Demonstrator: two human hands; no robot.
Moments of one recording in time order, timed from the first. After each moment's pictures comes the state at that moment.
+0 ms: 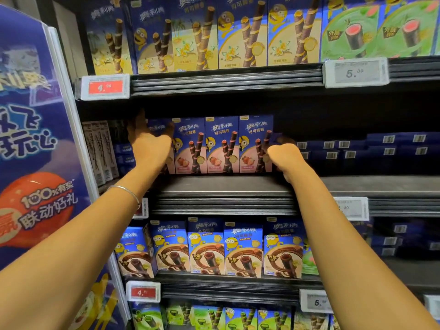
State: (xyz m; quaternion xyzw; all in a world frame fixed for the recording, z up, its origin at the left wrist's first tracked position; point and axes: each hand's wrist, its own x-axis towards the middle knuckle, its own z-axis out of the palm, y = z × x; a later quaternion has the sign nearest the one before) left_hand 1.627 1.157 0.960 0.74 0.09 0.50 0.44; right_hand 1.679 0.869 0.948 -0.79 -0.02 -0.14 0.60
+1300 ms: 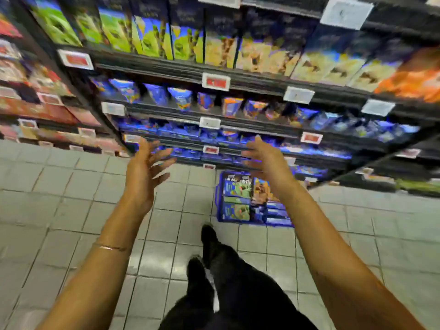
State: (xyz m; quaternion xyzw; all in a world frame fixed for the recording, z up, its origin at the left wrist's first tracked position) left_hand 1.242 0.823 0.520 0.54 0.36 0.02 0.76; right_hand 1.340 0.575 0.539 -0.75 0.14 0.27 0.59
